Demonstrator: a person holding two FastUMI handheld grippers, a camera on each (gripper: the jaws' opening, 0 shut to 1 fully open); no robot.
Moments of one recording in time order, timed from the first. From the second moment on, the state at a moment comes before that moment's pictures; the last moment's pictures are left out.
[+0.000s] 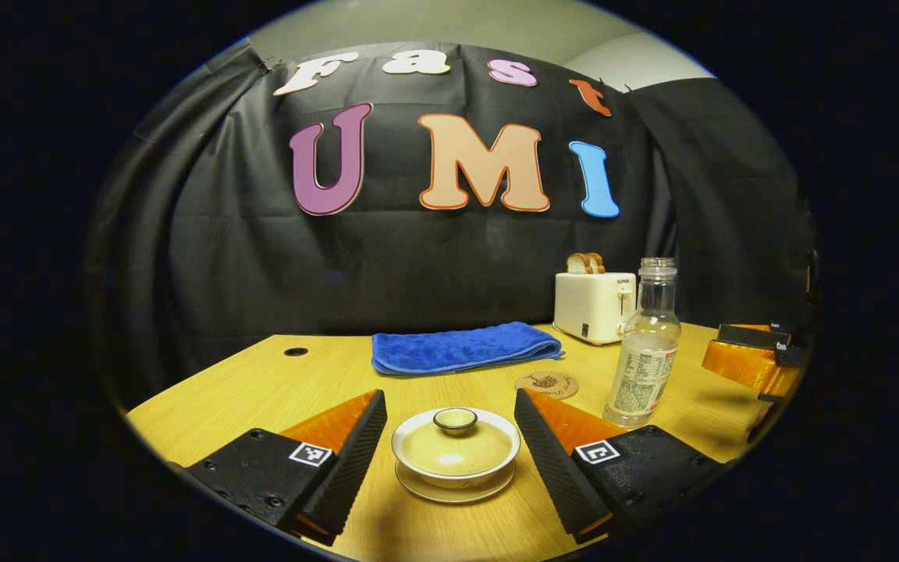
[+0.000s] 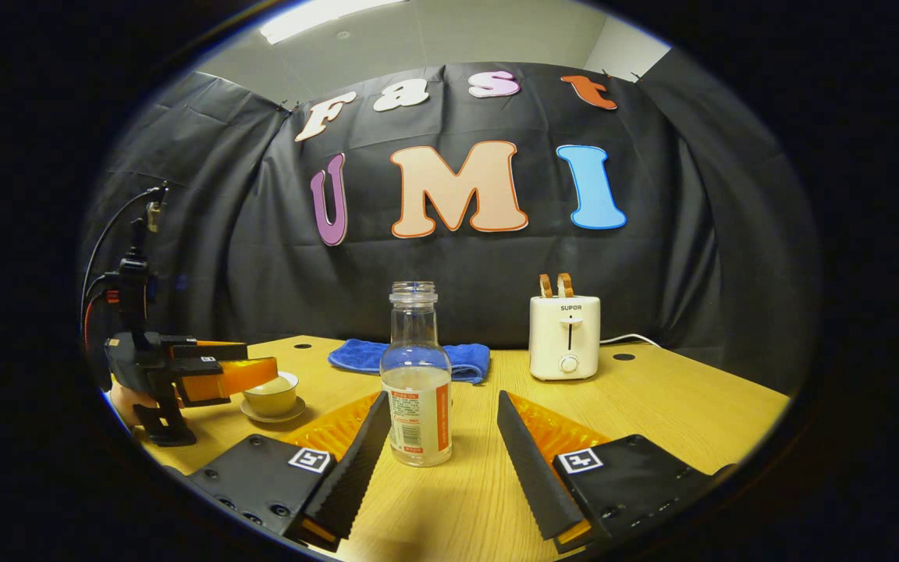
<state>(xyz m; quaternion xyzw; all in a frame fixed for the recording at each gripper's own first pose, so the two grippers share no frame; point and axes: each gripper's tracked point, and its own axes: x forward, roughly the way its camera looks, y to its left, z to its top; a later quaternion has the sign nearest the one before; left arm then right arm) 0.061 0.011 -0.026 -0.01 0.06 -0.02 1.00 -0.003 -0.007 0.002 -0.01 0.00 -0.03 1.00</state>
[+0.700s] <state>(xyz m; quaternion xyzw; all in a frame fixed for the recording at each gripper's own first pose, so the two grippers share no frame) 0.081 0.006 -0.041 -0.01 0.11 -0.04 0.99 -0.005 -0.005 0.002 -0.01 0.00 -0.02 1.00</state>
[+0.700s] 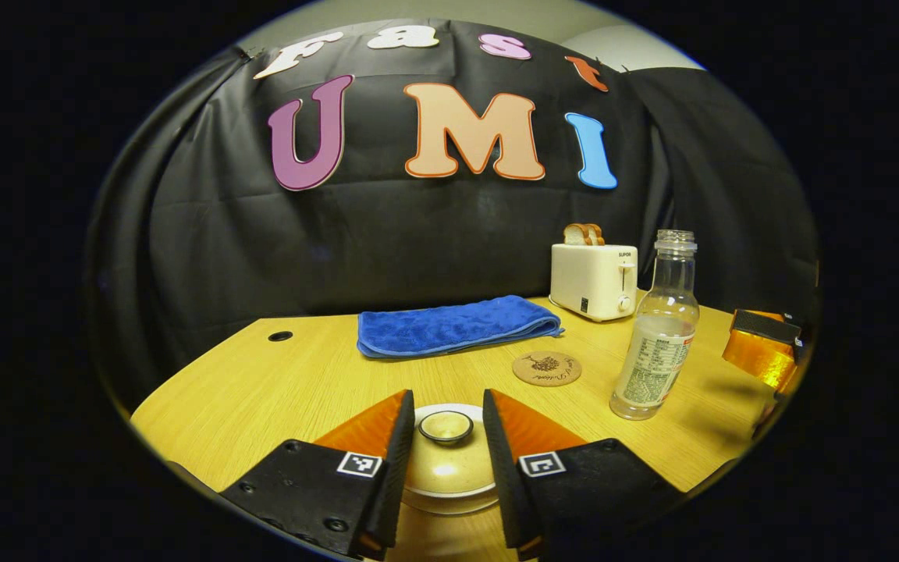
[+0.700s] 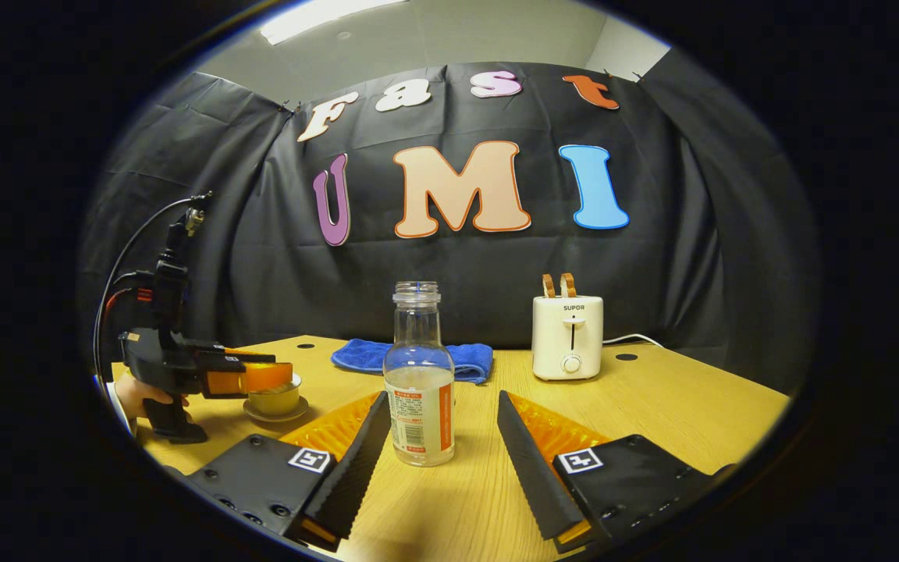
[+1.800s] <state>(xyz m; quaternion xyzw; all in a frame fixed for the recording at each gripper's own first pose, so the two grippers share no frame) 0.045 0.051 -0.025 -0.01 0.05 0.03 1.00 0.005 0.016 -0.001 -0.01 0.01 0.04 1.00</state>
